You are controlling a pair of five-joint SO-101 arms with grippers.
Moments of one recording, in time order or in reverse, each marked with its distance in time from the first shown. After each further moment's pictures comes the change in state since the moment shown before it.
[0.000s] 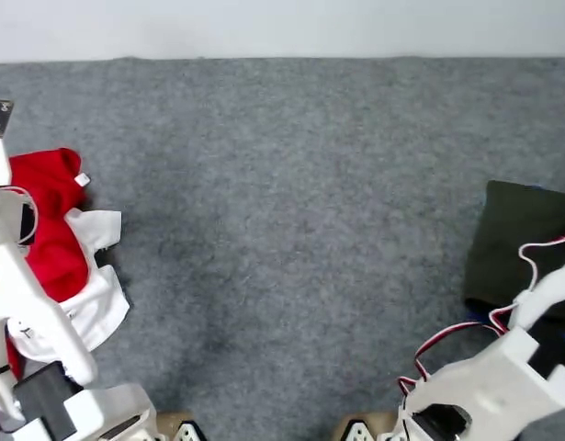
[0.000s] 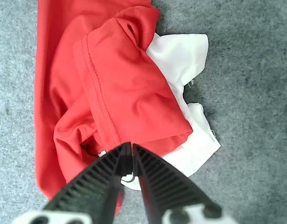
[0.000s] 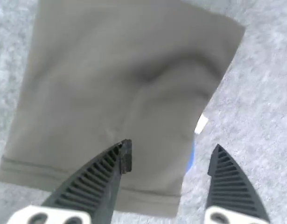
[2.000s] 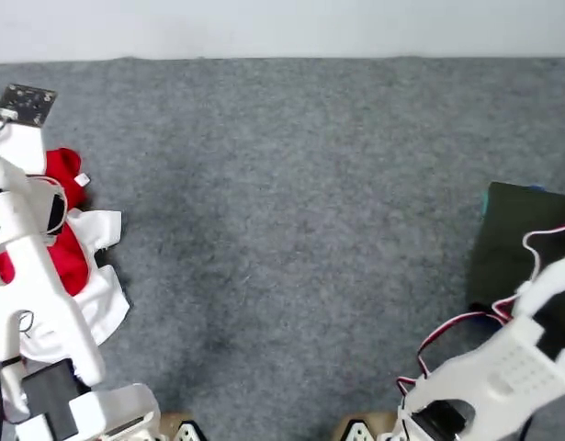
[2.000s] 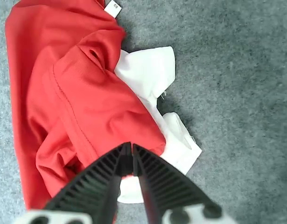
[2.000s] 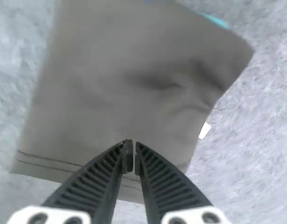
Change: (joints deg) left arm 7.1 0.0 1.6 0.0 0.0; right arm -1.8 5.8 -14.4 9.7 0.1
